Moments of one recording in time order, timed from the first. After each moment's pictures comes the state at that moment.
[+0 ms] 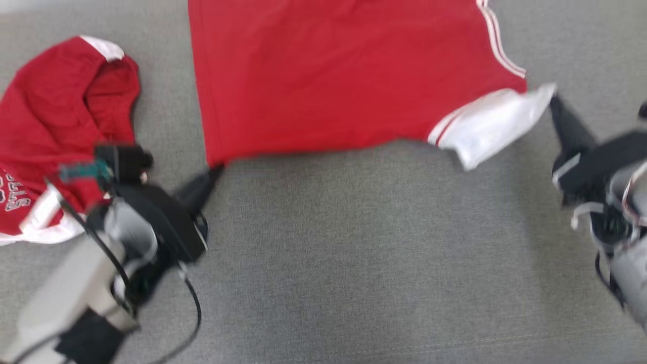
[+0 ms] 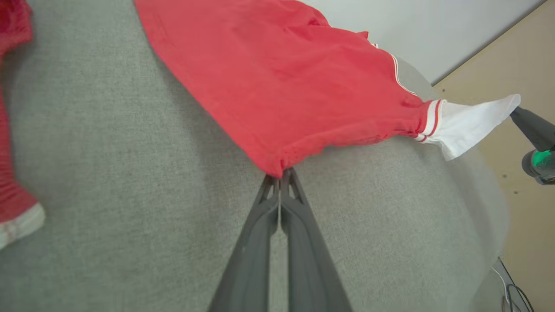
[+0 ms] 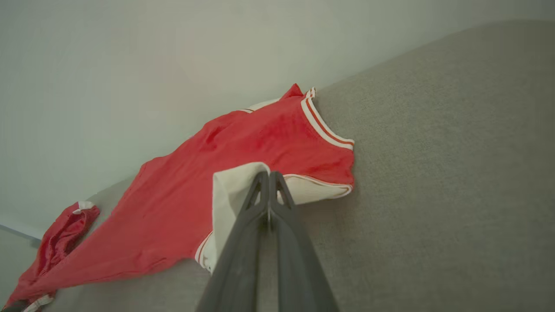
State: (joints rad) left arm -0.71 0.43 -0.67 0.43 -1.13 -0.13 0.15; right arm -0.80 -0.47 0.55 0.58 1.14 0.12 -0.01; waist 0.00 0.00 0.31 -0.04
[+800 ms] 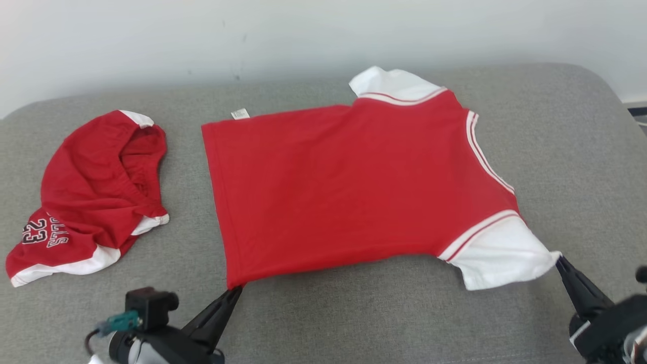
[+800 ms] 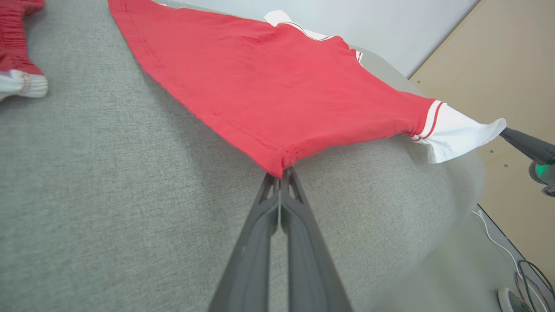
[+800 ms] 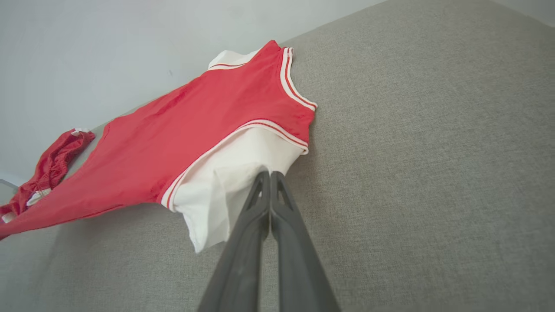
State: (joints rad) left arm -0.31 0.47 -0.78 0.31 -1.02 -0.11 -0.14; right arm -0.28 -0.64 0.65 0.38 1.14 0.12 -0.16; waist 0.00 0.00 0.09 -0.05
